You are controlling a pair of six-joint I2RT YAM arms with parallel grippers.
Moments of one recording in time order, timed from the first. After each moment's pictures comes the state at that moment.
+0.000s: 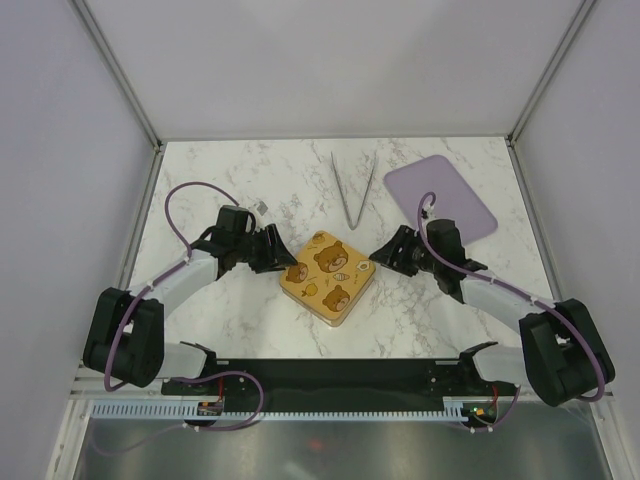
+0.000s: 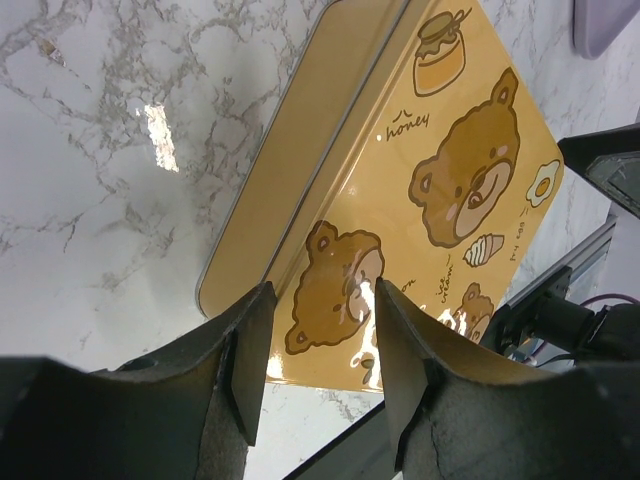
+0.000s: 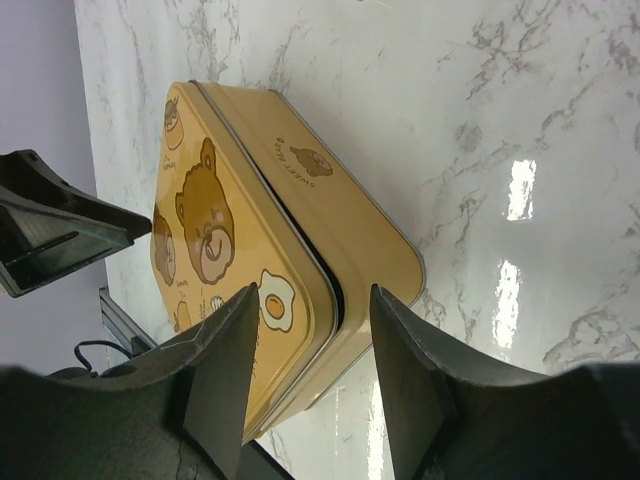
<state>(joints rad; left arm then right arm) -0.32 1.35 0.71 -0.22 0.46 -0.56 0.34 1.26 0.51 0.15 -0.38 0.81</state>
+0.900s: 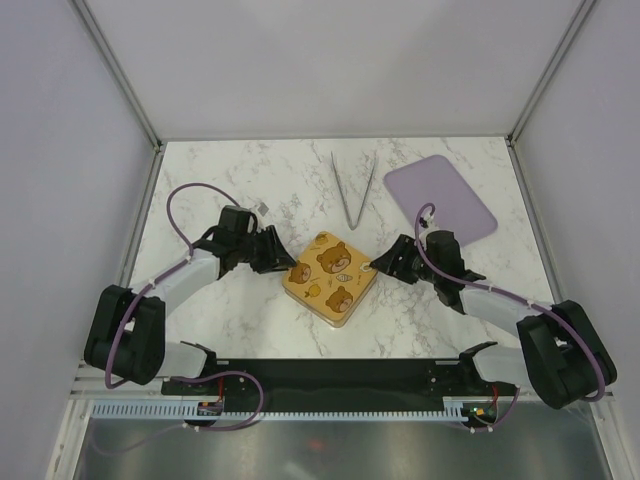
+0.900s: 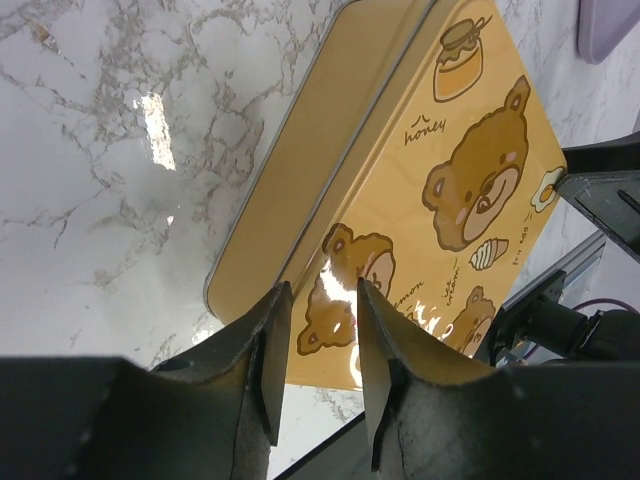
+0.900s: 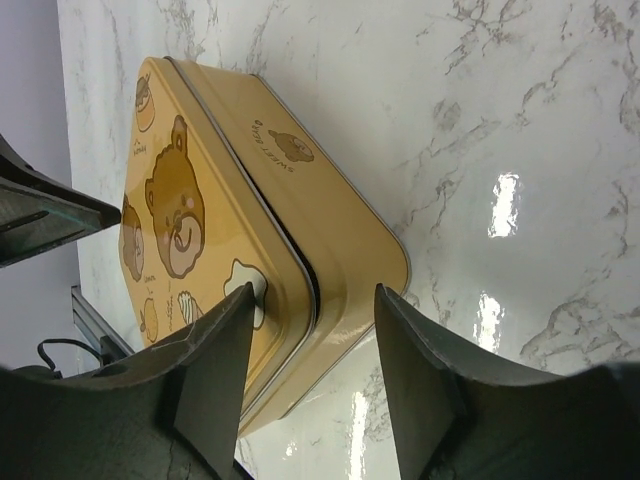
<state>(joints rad) -0.32 1.36 0.71 -0.22 0.45 -0.59 0.37 1.26 0.40 0.29 -0.33 0.79</state>
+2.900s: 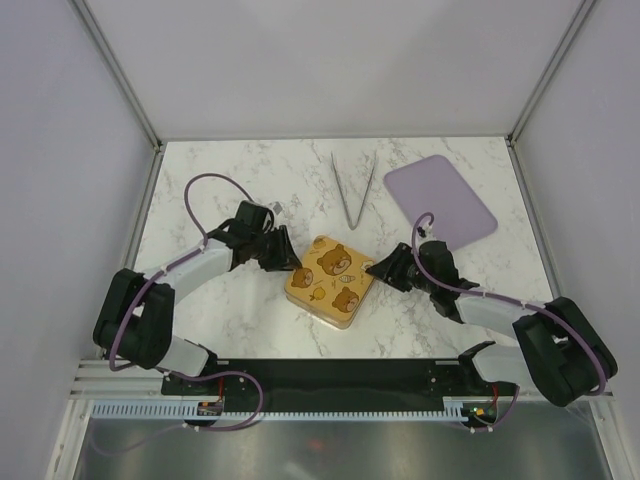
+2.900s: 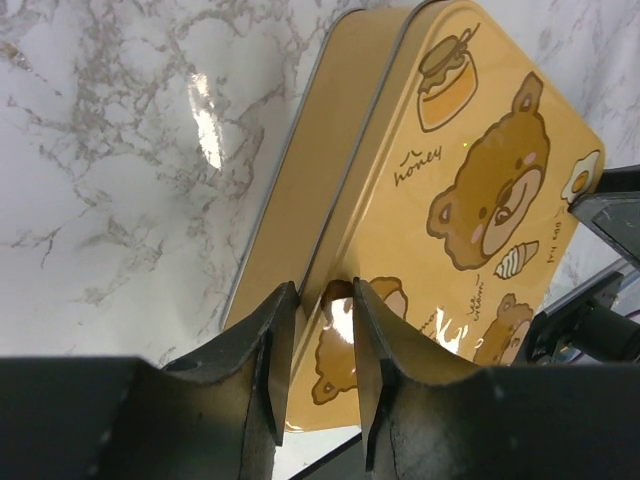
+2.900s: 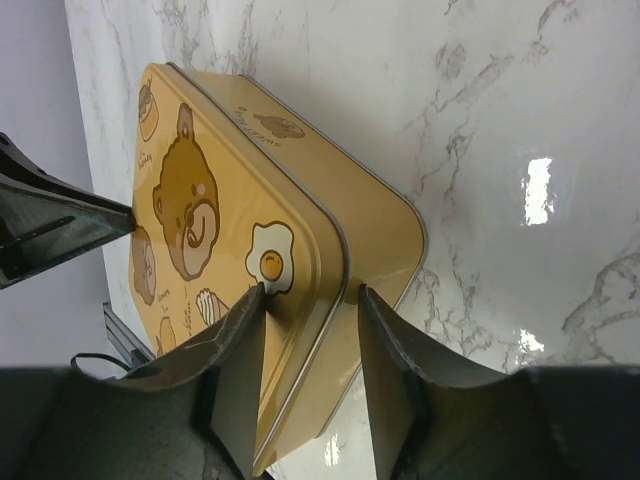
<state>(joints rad) -0.41 1.45 0.83 -0.30 0.36 -0.56 0.46 1.26 0.33 0.36 -0.25 0.94</state>
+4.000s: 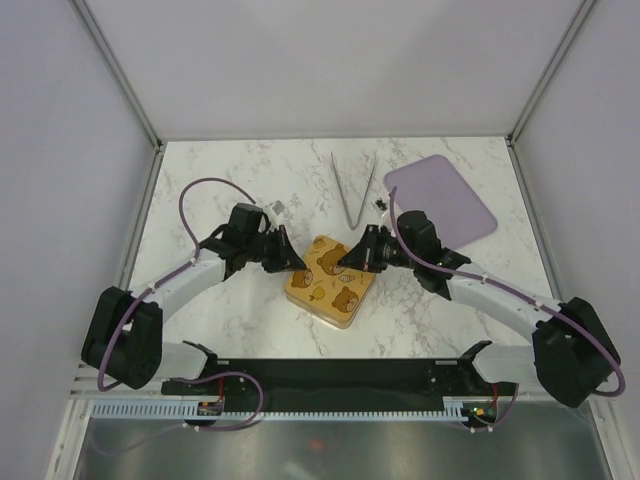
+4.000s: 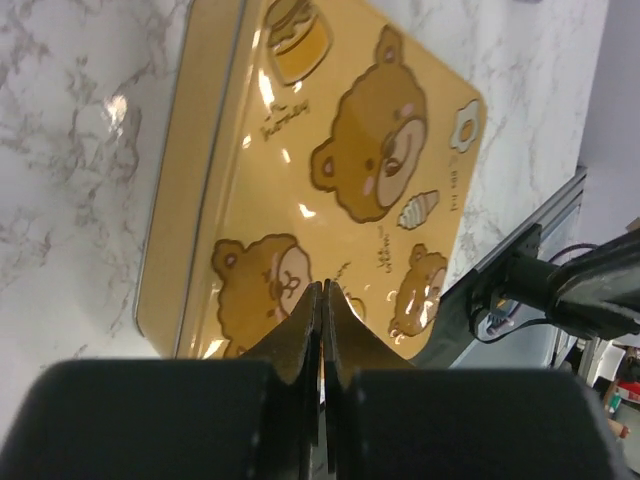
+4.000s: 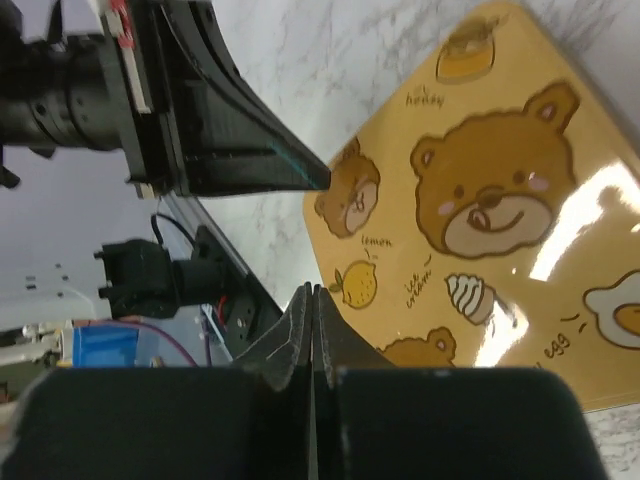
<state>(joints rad) -0.42 1.33 0.78 -0.22 0.50 -0.60 0.59 1.23 0.71 0.07 -0.43 0.78</state>
